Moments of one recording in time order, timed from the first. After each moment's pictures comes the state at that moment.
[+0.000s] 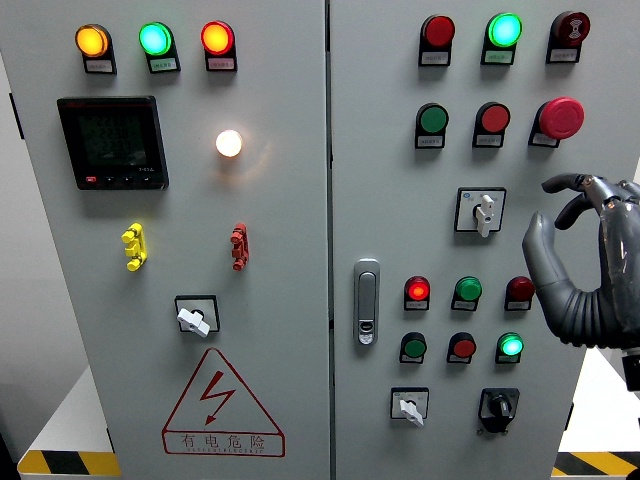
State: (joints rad) left arm -0.05 -0.09 0.00 -0.14 -0.07 -0.02 -0.07; right arm 0.56 0.17 1.51 1.95 -2.77 0.03 -0.17
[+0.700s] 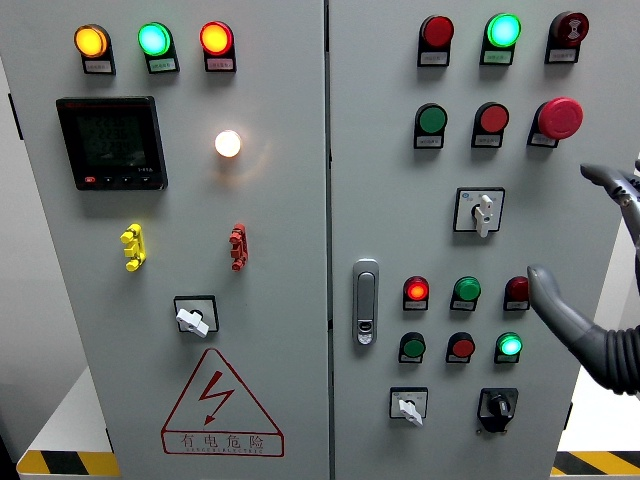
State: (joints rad) left arm -0.05 -0.09 0.00 -0.14 -0.07 -0.02 -0.07; right arm 0.44 0.16 1.62 2.08 -2.79 0.10 0.04
